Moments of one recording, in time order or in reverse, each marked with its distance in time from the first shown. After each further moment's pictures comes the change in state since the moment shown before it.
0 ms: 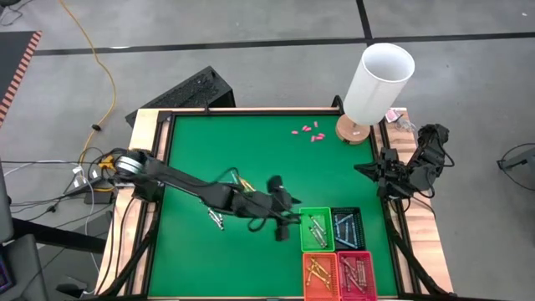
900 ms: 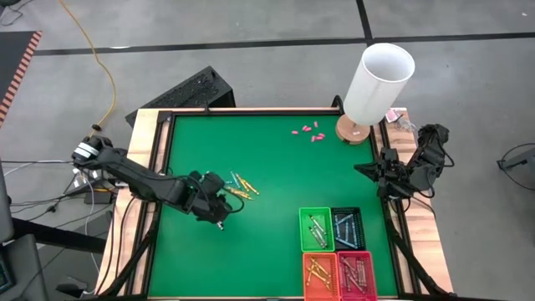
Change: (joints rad) left arm -0.099 -0.504 -0.439 -0.934 -0.211 -0.852; right arm 0.000 0.000 0.000 0.000 0.001 0.002
